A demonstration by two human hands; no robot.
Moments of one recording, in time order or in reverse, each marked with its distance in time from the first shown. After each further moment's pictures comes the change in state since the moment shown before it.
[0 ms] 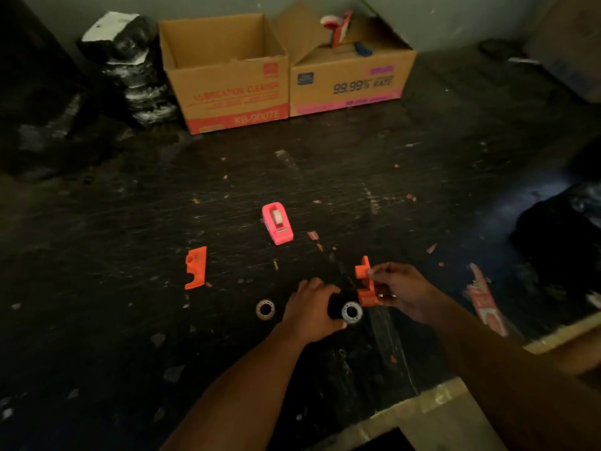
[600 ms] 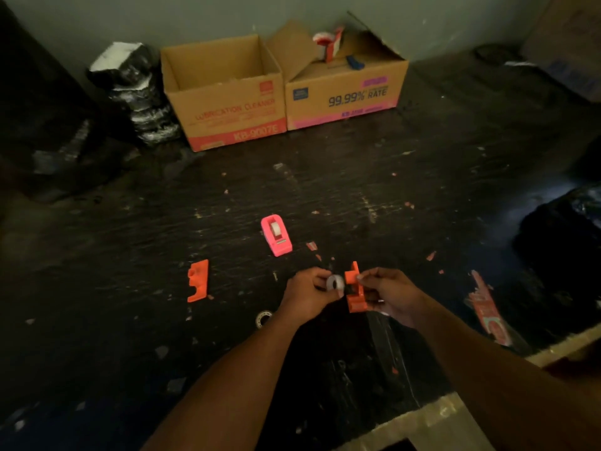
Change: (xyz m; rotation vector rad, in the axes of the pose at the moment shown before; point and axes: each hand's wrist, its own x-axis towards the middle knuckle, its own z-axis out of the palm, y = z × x) left_hand 0.019 0.012 -0.033 -0.622 0.123 -0.178; right_hand -0.005 -0.010 0.010 0.032 -0.065 -0.026
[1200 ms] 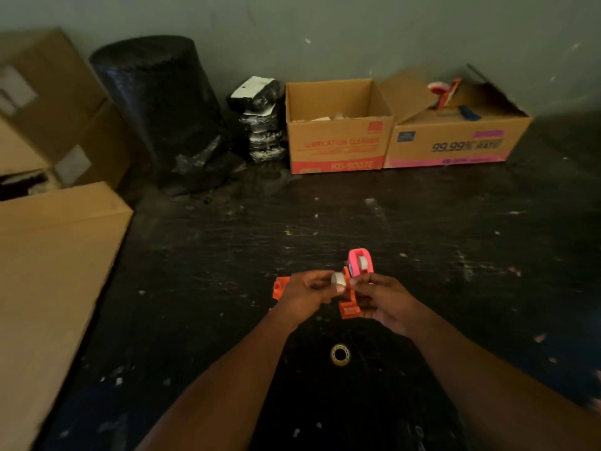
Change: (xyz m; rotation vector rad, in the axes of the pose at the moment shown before) left_hand -0.036 -0.028 -0.162 -0.320 0.171 -0.063; right_hand 0.013 -0.063 0.172 -0.074 -0.299 -0.029
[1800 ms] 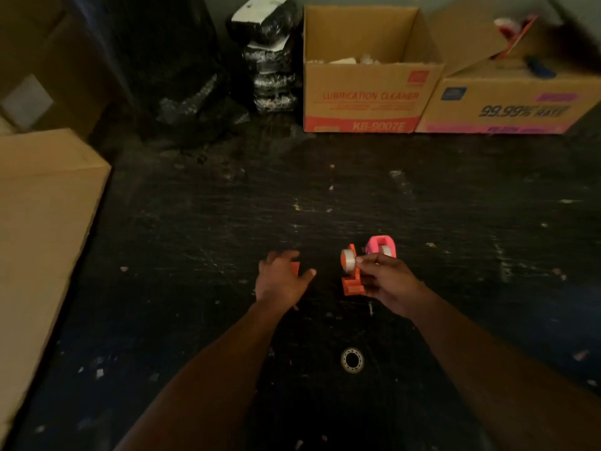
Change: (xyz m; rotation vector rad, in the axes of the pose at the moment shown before) left_hand 0.078 -0.058 -0.046 0.536 0.347 -0.203; right_hand 0.093 -0.008 0.014 -0.007 0.080 0.117
